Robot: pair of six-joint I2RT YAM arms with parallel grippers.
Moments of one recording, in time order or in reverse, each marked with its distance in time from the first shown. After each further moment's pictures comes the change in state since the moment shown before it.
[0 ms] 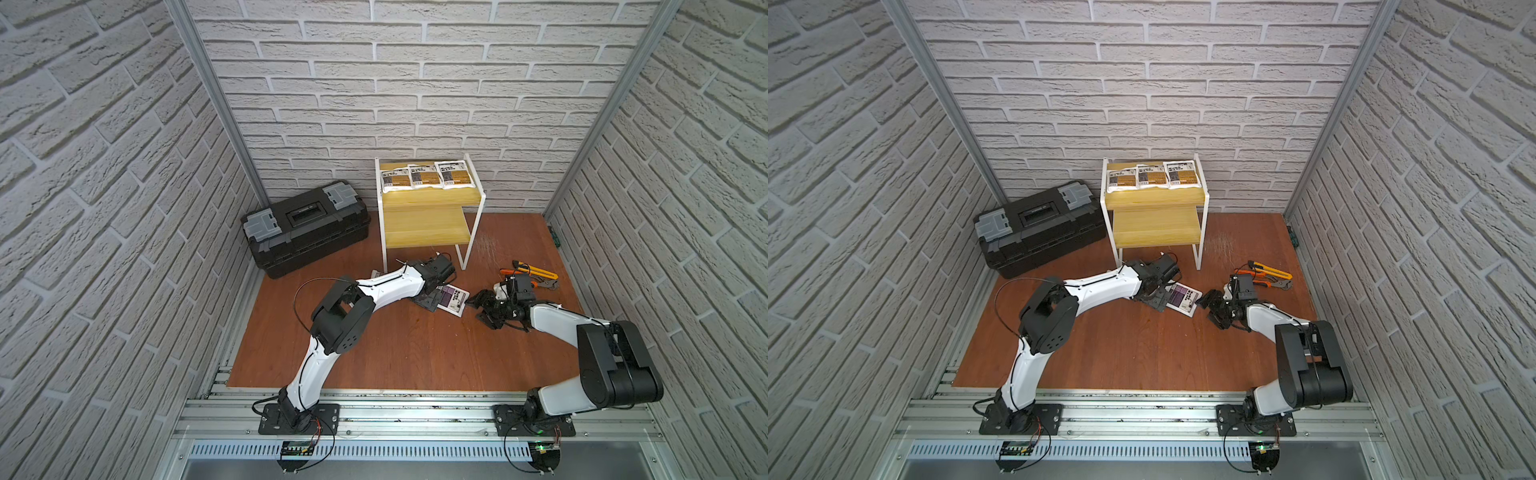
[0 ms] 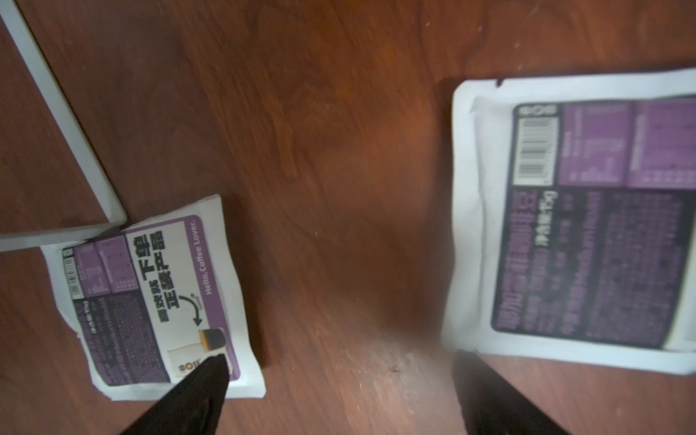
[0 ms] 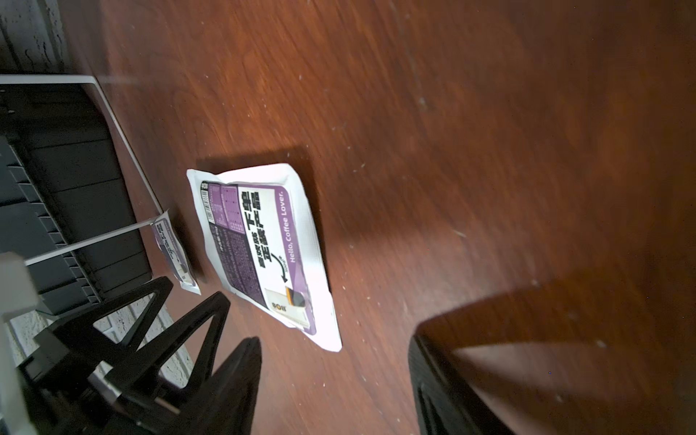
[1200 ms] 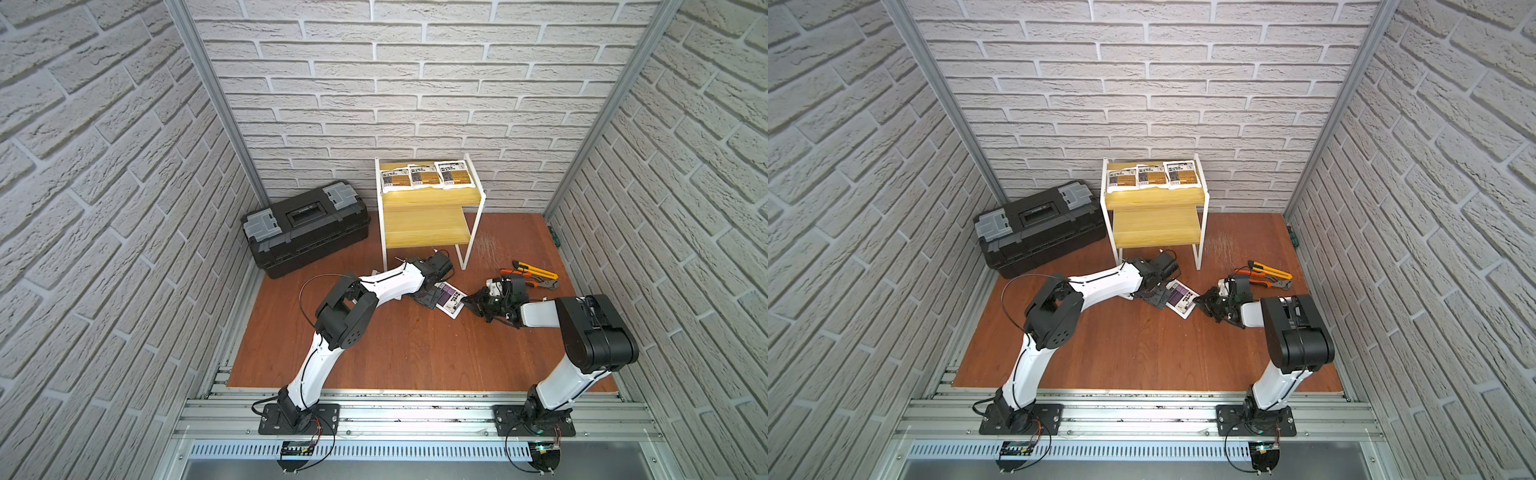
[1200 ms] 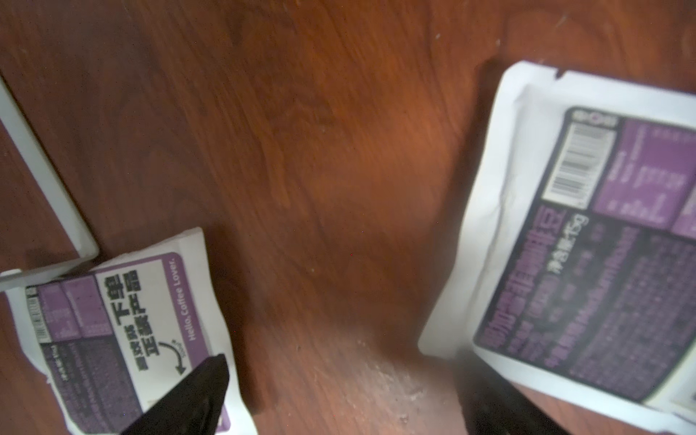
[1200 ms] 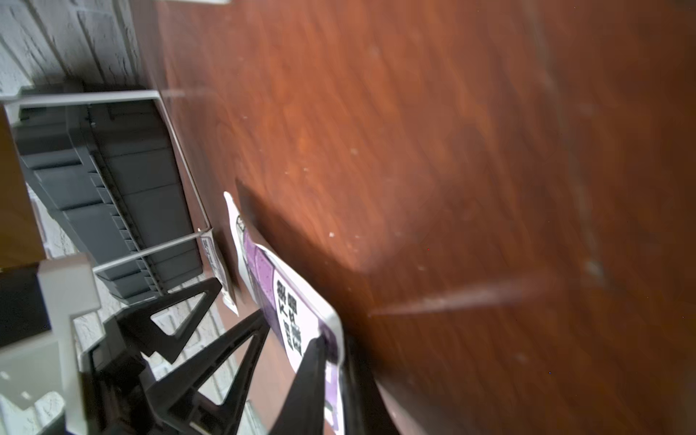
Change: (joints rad) left arm 0.024 0.041 0.040 0.013 0.039 0.038; right arm -0.005 0.222 -0.028 0.391 -0.128 0.101
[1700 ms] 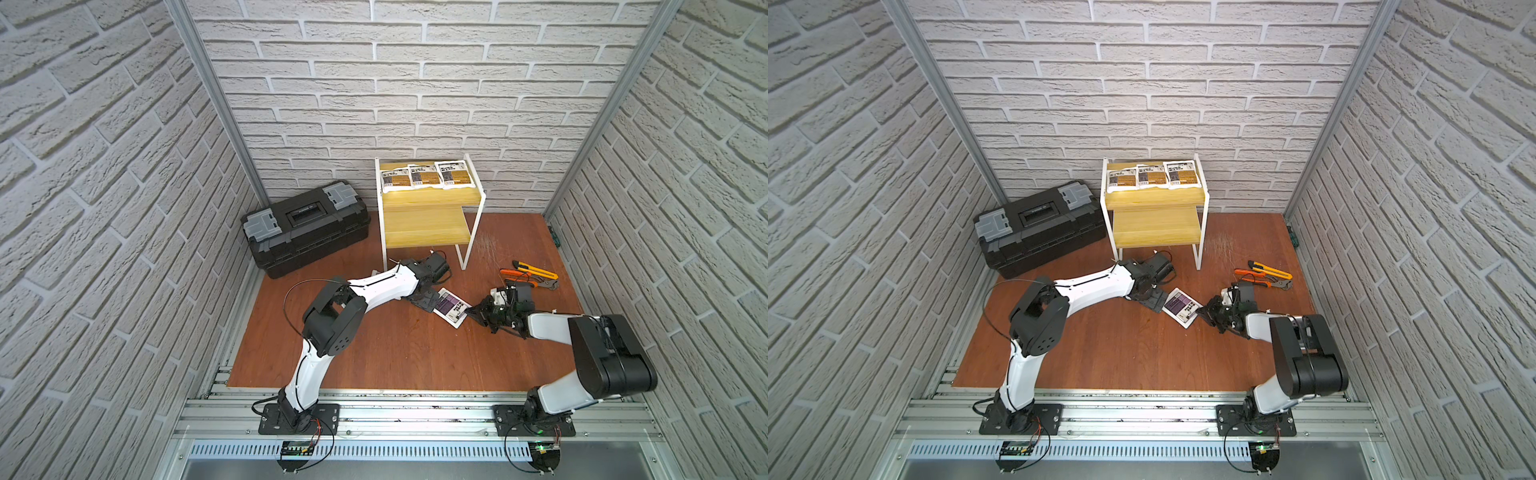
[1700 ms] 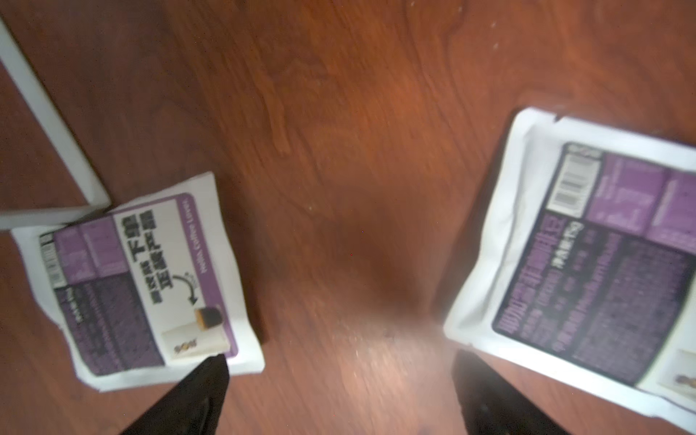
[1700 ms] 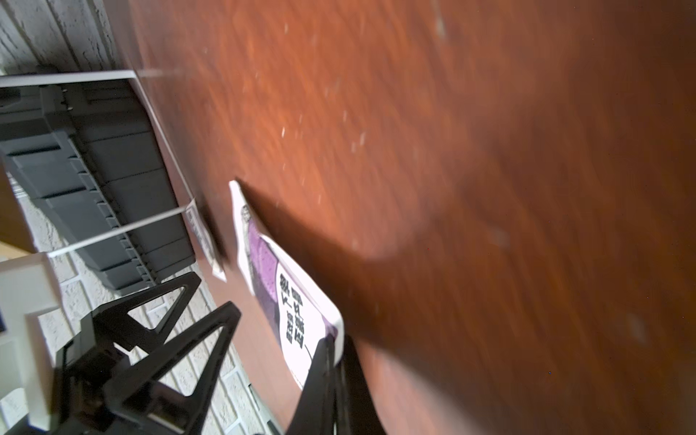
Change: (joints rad) left arm -0.020 -0.185 -0.142 0.012 0.055 -0.037; right arm -0.001 -0.239 -0.111 -0.164 0.007 0.007
